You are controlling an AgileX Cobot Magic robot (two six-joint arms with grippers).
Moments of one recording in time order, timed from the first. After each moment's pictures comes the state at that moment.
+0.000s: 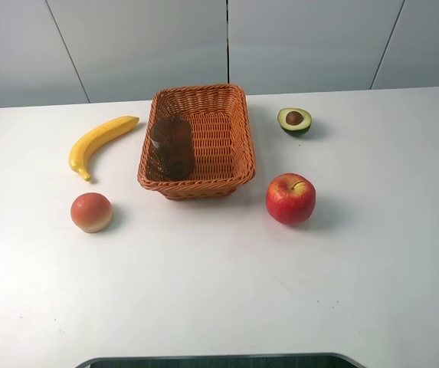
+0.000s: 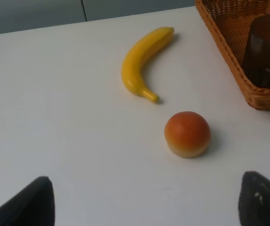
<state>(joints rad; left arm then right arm) -0.05 0.00 -0.51 -0.02 1.09 0.06 0.13 0.83 -0.87 -0.09 1.04 0.20</state>
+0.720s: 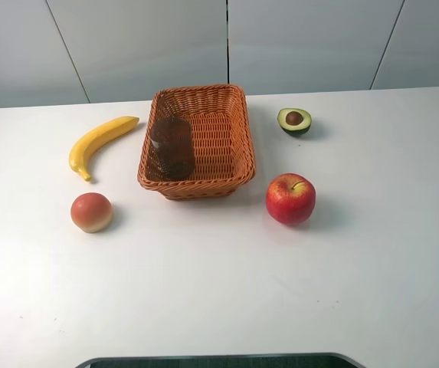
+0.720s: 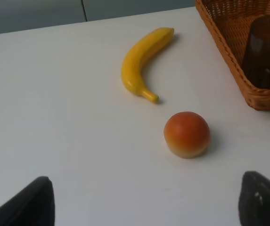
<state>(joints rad) -0.05 0.00 -0.51 -0.02 1.09 0.05 0.13 0.23 -0.62 0.01 1.14 0.07</state>
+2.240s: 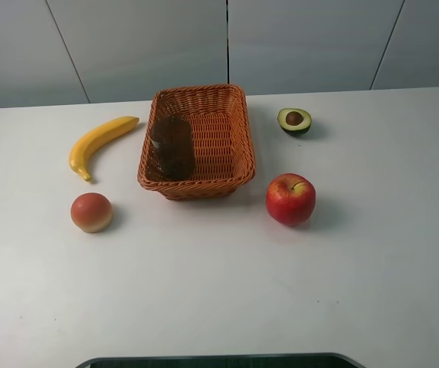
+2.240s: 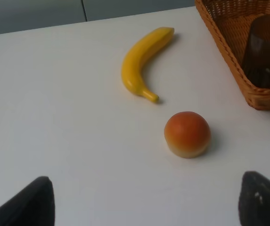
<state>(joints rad) -0.05 0.00 -0.51 -0.02 1.09 0.05 0.13 0.00 -0.51 0.10 1.10 -0.08</state>
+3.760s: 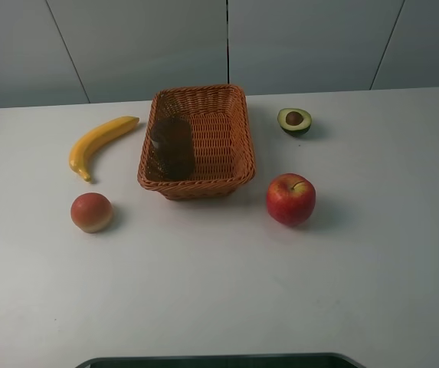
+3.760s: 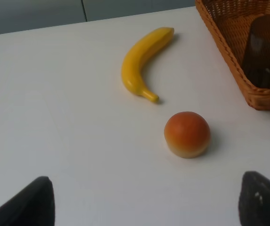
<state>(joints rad) -0.05 0.00 -0.51 -0.02 1.09 0.05 0.13 0.00 -0.51 0.06 1.10 -0.03</state>
